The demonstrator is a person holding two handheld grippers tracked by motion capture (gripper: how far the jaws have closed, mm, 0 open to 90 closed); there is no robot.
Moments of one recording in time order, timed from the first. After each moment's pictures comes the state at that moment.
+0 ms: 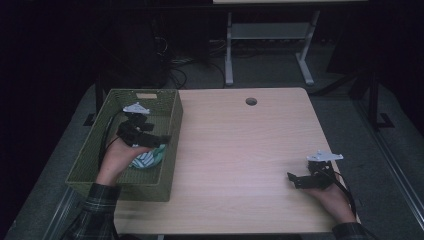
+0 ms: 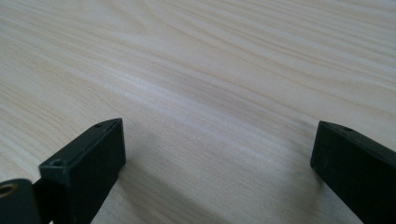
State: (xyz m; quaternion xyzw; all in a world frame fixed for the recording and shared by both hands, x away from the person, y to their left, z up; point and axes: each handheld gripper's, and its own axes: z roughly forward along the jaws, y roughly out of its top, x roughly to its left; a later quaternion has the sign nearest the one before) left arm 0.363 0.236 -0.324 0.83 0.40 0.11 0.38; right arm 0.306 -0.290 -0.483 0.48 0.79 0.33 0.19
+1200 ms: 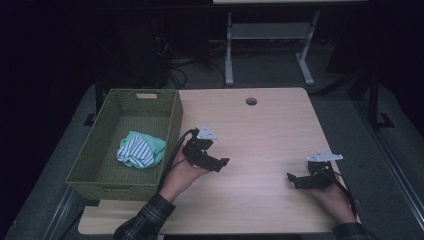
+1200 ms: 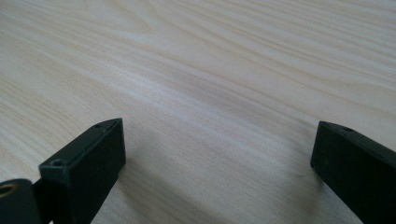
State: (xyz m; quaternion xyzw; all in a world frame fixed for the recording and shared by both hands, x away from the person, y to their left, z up) left arm 0.339 0.089 -0.389 0.87 0.30 0.10 0.38; right arm 0.306 -0.289 -0.483 0.48 0.79 0.33 0.19
